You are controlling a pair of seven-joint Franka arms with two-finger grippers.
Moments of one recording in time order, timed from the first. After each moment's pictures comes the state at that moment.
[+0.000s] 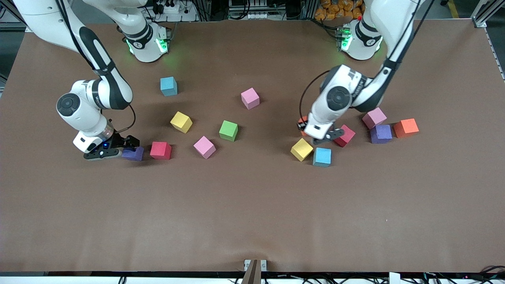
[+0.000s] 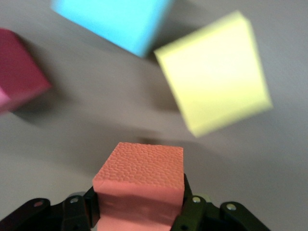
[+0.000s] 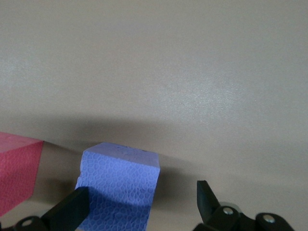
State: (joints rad) left arm -0.27 0.36 -0.35 -2.14 -0.03 2.38 -0.87; right arm -0.05 0.31 0.02 -2.34 -0.03 2.77 -0.15
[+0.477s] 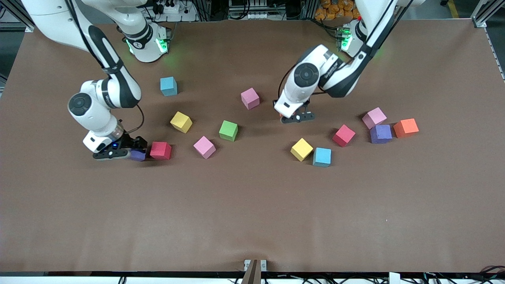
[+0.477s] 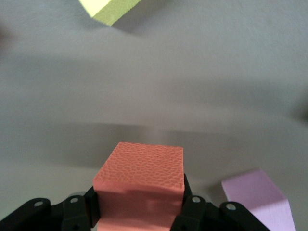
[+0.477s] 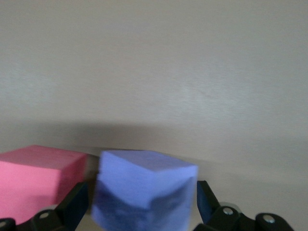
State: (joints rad) left arm -0.28 0.28 -0.51 -2.11 -0.03 2.22 -0.88; right arm 0.05 0.31 0.02 -2.33 -0.03 2.77 0.00
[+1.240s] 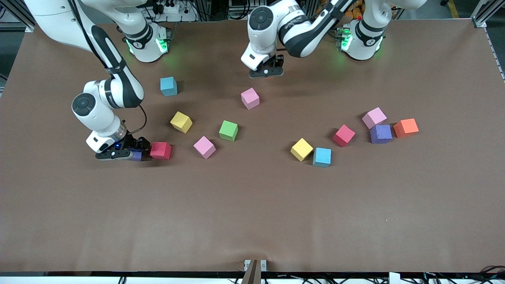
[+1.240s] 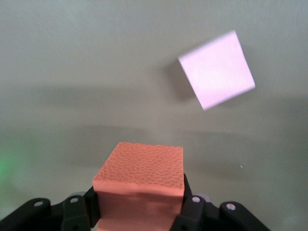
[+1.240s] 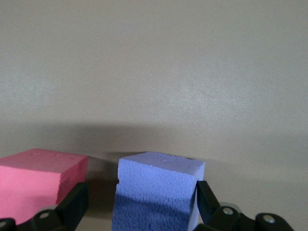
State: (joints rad) left arm -0.52 0.27 -0.63 -2.11 -0.03 2.17 -1.18; right arm 0.05 0.32 0.01 -2.33 -0.03 2.77 0.01
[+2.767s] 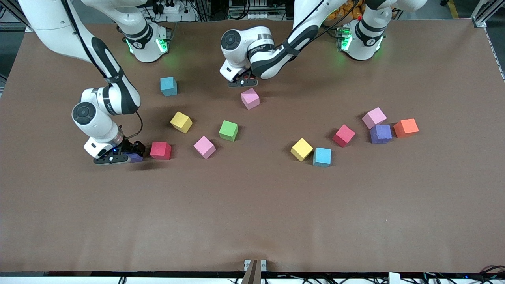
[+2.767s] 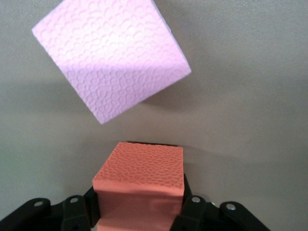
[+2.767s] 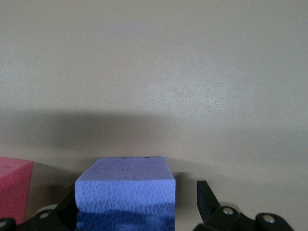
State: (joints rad) left arm -0.63 0.68 -0.62 -1.86 0.27 2.22 -1.35; right arm 0.05 0.40 -0.04 -2.28 -0.12 2.78 0.01
